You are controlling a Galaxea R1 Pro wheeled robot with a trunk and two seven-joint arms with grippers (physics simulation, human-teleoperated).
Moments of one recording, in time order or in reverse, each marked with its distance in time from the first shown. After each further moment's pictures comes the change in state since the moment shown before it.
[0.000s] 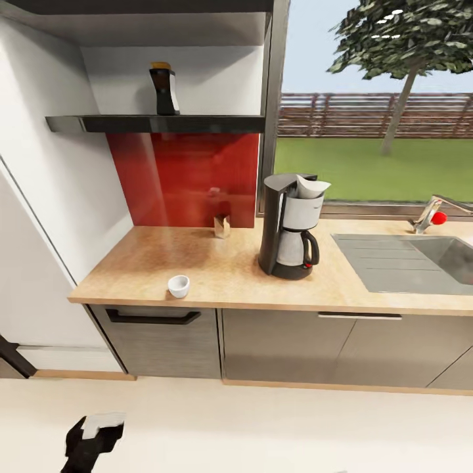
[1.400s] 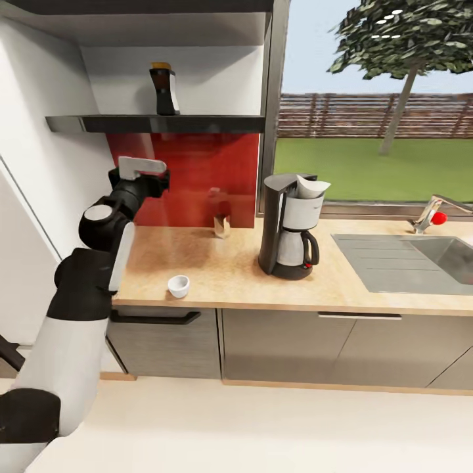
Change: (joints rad) left arm -0.922 -0.107 -0.223 -0.665 0.006 0.685 -0.010; right arm 0.012 -0.049 0.000 0.030 0.006 0.173 -0.005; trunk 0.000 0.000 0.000
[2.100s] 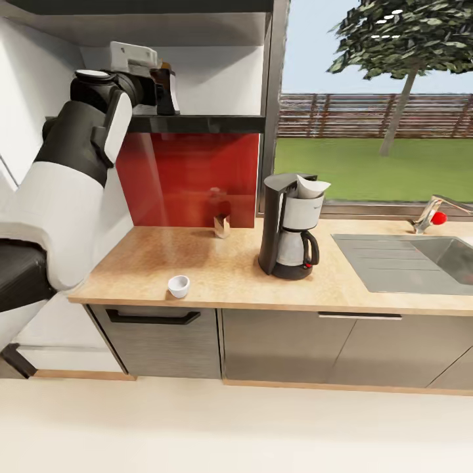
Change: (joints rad) left arm -0.696 -0.055 0.003 0.746 -0.003 -0.020 0.021; right arm 0.008 0.043 -0.003 -0.001 -0.006 0.122 0.002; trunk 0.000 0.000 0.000
